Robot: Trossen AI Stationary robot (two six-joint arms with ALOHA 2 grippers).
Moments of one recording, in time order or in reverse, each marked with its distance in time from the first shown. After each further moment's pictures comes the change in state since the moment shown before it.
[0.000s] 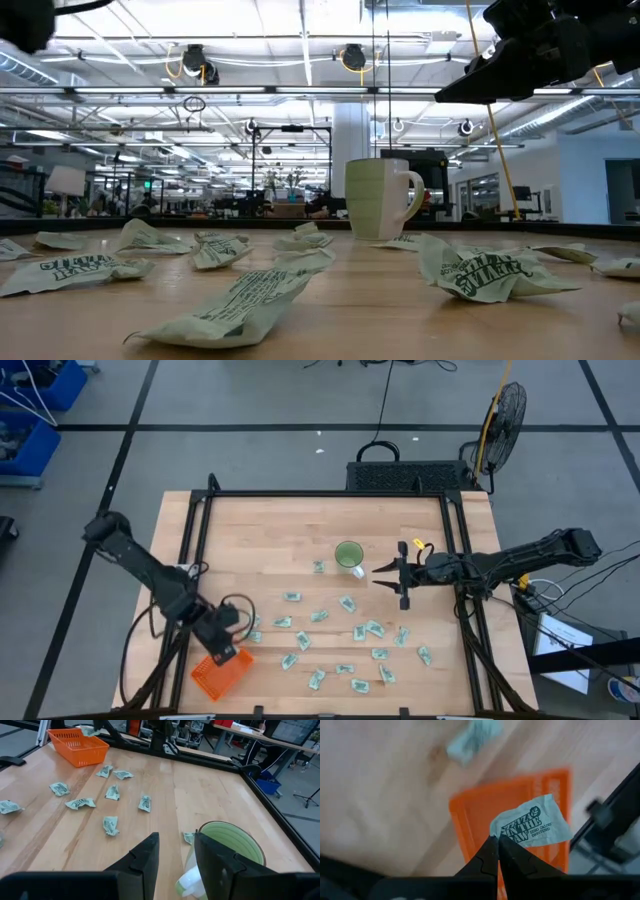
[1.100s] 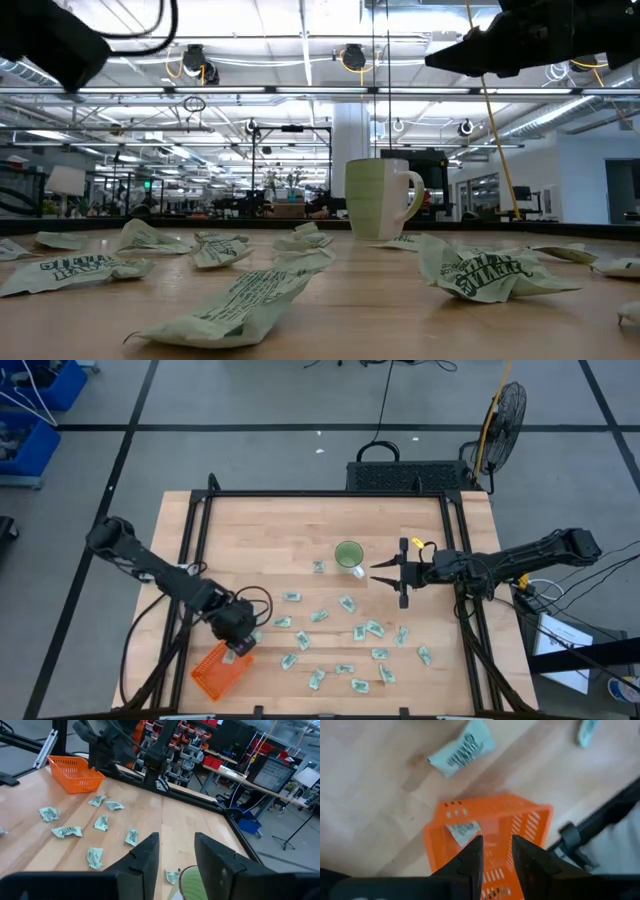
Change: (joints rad) left arm 0.228 0.069 0.000 0.081 0.164 0.001; right arm 0.000 0.000 0.000 0.180 -0.002 -0.158
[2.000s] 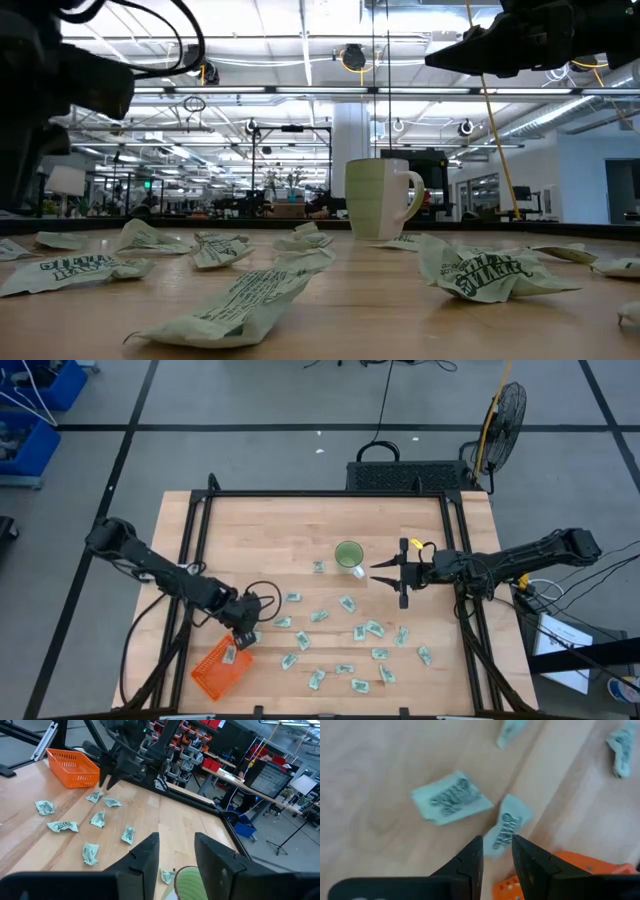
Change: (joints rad) left arm 0.038 0.002 -0.177 0.214 -0.228 0.411; right arm 0.000 0.000 0.000 -0.001 0.003 -0.054
